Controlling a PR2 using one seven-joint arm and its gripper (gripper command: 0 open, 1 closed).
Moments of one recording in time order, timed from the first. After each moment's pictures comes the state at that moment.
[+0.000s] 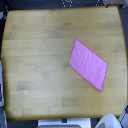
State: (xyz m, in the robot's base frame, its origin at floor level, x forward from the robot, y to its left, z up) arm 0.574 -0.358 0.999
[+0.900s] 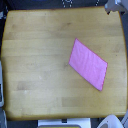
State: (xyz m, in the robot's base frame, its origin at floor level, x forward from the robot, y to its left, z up) arm 0.544 -0.369 0.992
